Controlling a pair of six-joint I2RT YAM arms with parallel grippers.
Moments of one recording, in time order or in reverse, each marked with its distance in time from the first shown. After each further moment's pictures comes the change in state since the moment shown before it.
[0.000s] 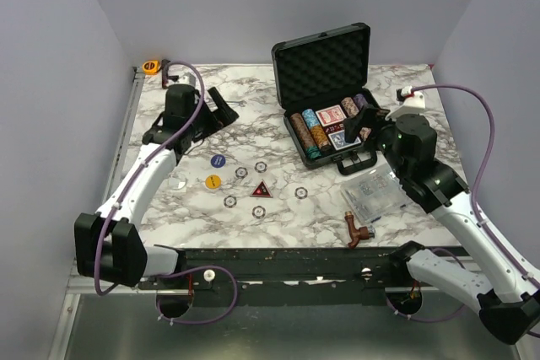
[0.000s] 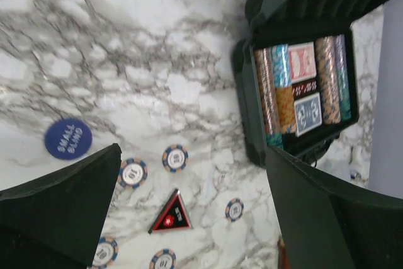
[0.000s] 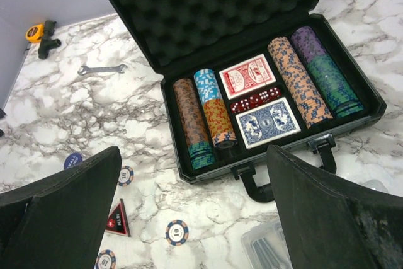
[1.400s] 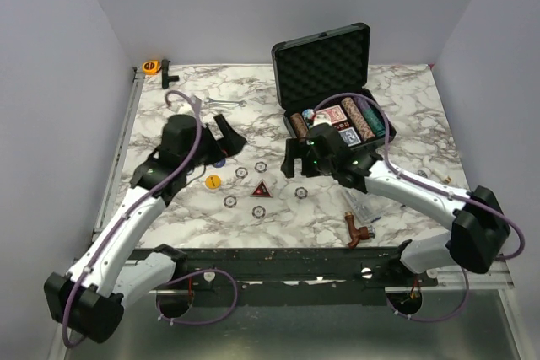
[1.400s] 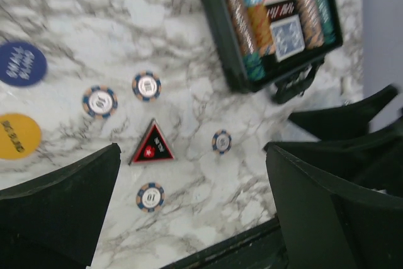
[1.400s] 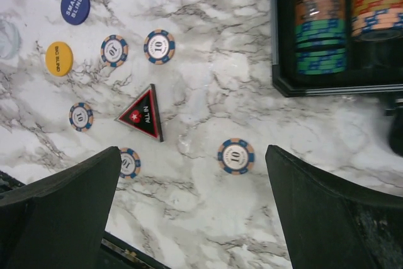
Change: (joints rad) left arm -0.260 -0.282 -0.212 -0.104 -0.062 -0.033; right arm 0.249 0.446 -0.032 0.033 -0.214 0.139
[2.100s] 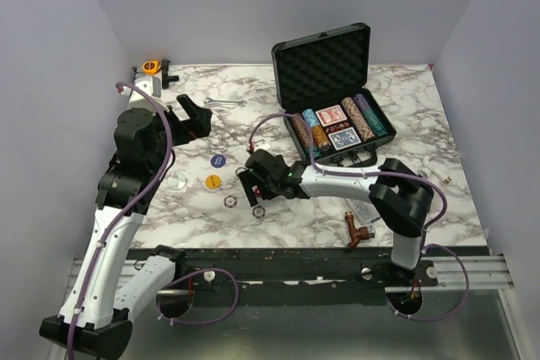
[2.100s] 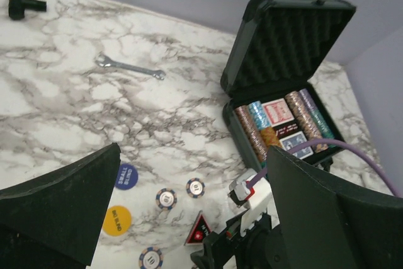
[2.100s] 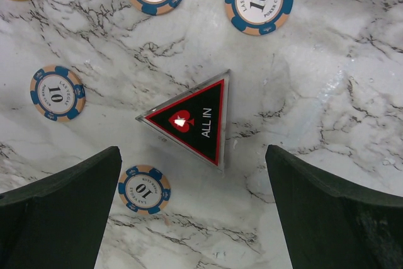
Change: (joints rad) left arm 0.216 -0.179 0.244 -0.035 -0.096 0.264; right arm 0.267 0.504 0.249 0.018 0.116 -0.066
